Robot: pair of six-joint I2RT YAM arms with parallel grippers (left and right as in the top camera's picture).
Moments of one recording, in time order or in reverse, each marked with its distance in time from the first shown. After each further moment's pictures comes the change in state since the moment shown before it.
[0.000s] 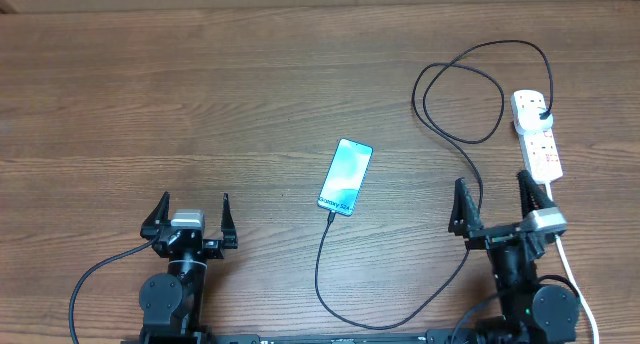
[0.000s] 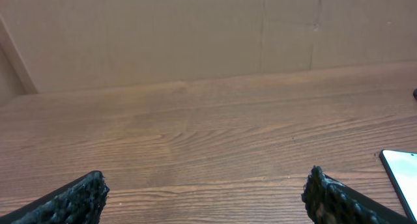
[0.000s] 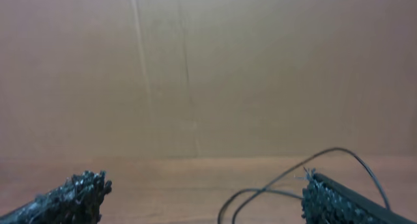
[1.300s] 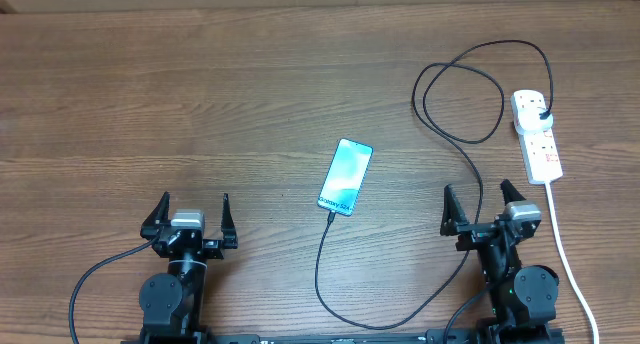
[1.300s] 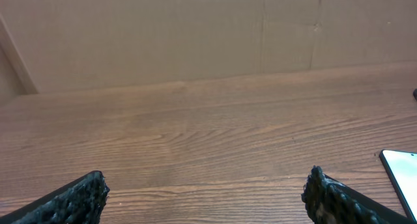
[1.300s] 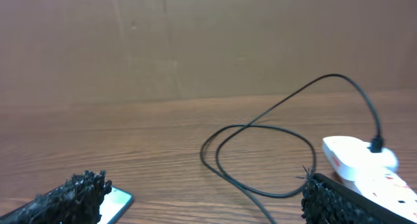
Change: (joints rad) left arm 0.000 0.000 0.000 0.000 0.000 0.000; right arm -0.053 -0.001 -0.107 -0.114 -0.008 -0.010
